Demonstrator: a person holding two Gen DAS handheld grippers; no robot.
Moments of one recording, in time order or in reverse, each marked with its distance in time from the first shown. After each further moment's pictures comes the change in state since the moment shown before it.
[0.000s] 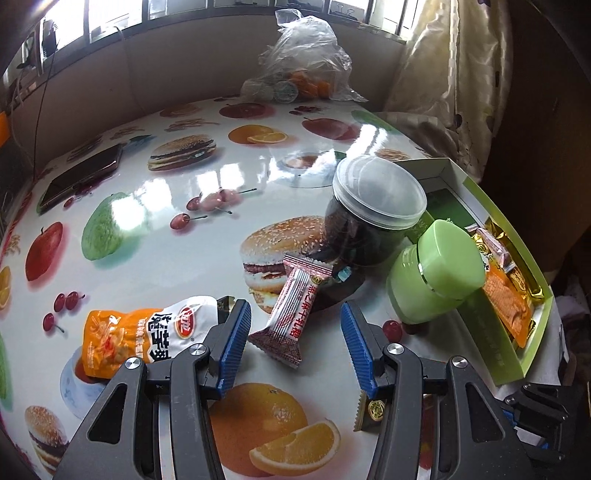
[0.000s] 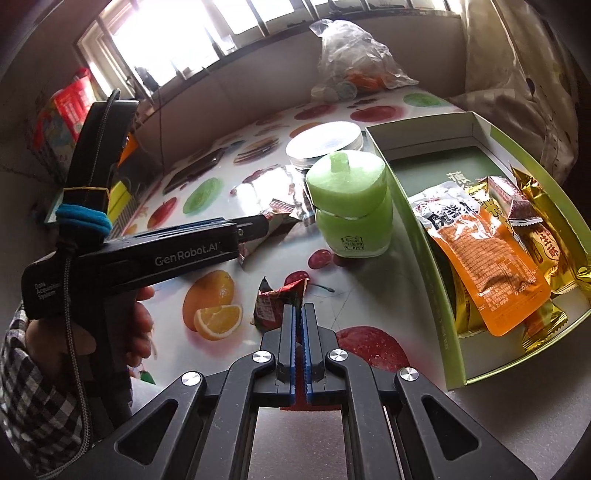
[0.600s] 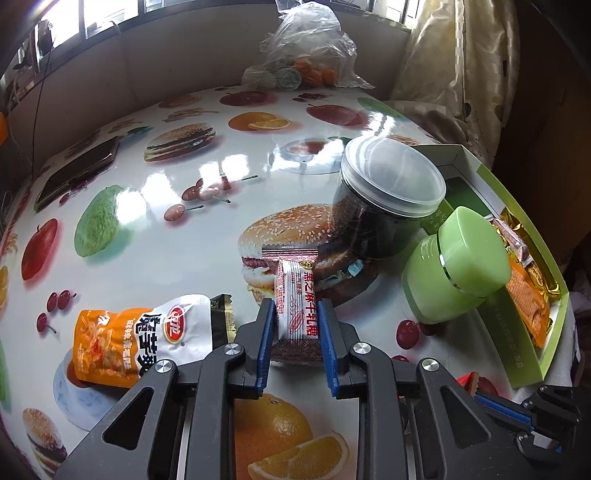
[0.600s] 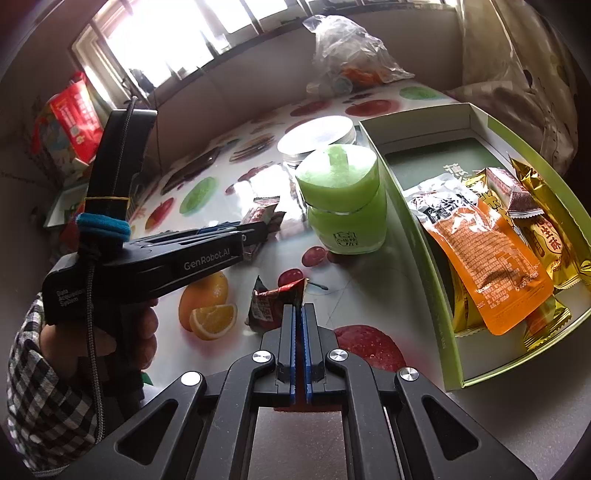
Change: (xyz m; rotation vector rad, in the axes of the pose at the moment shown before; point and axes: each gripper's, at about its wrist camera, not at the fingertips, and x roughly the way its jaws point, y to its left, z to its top) left arm 0.019 0.002 0.000 -0.002 0.028 0.035; right arm 0.005 -0.007 0.003 0.020 0.010 0.008
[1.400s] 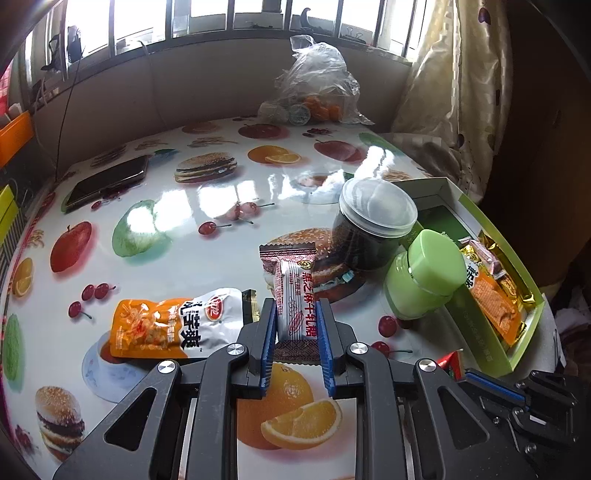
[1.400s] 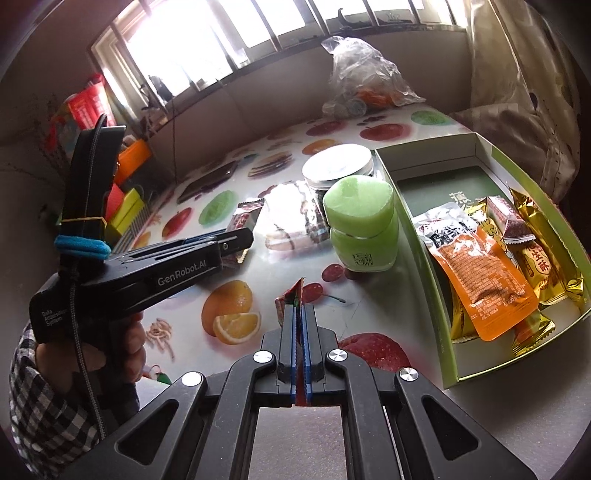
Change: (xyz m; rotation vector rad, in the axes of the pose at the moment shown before) left arm -0.055 0.004 -0.013 -0.036 -0.112 0.001; right arm -0.029 0.016 -0.001 -0.054 -0.068 0.024
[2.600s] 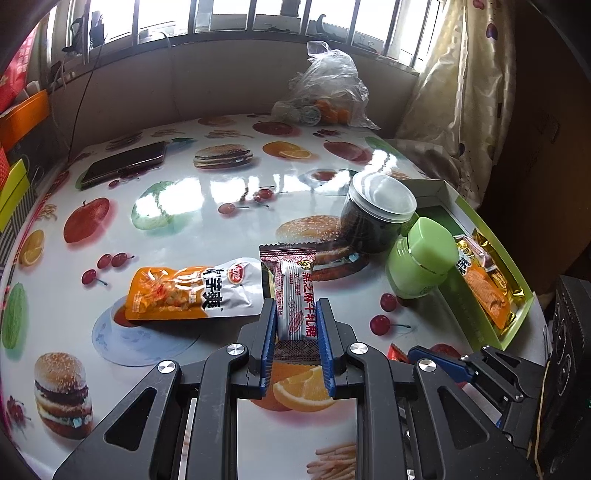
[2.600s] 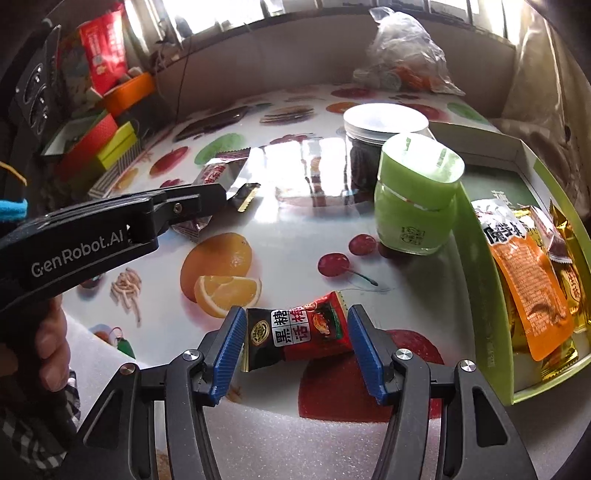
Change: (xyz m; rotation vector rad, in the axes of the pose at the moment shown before) left arm -0.019 0.014 -0.021 -0.062 -0.007 -0.006; right arm 0.058 0.030 -0.012 -0.200 0.152 -0.082
